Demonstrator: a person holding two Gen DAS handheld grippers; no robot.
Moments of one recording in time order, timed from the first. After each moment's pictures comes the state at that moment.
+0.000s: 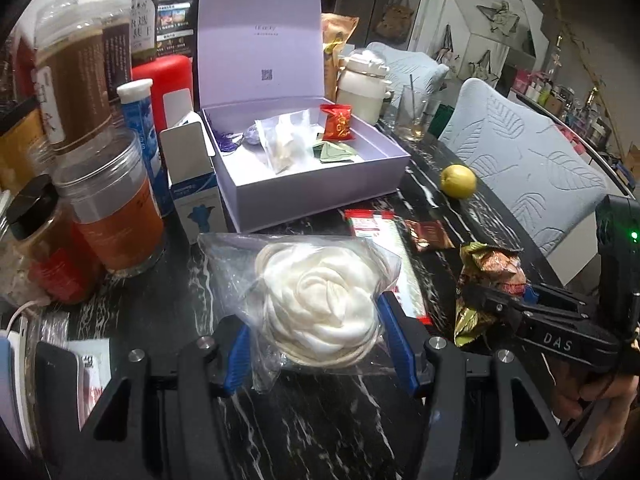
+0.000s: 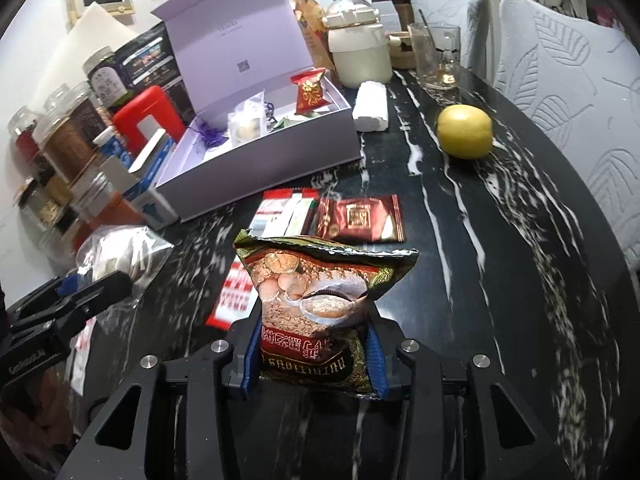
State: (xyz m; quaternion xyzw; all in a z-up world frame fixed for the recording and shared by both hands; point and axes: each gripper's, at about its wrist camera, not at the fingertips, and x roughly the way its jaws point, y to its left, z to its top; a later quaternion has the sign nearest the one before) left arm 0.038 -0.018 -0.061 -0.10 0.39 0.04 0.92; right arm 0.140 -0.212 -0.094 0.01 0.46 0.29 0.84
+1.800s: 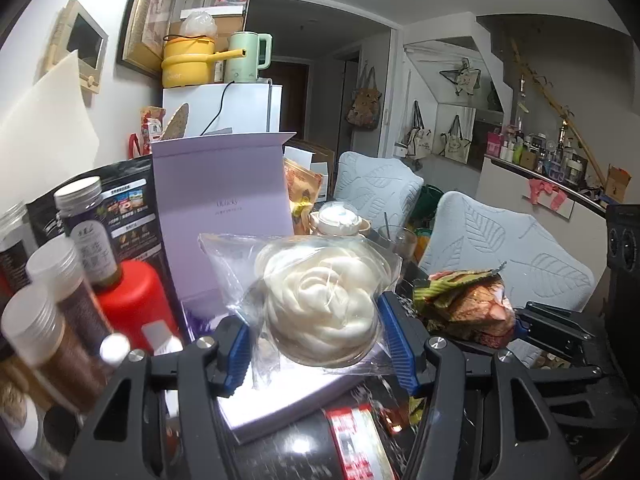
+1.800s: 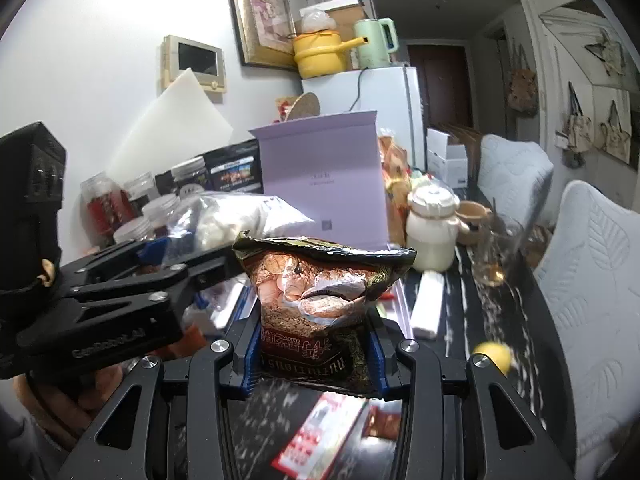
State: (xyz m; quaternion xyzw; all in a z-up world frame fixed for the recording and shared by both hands) left arm 0.133 -0.014 0.068 -0.05 0.23 0.02 0.97; right arm 0.177 -0.167 0.050 -0.02 0.27 0.39 0.88
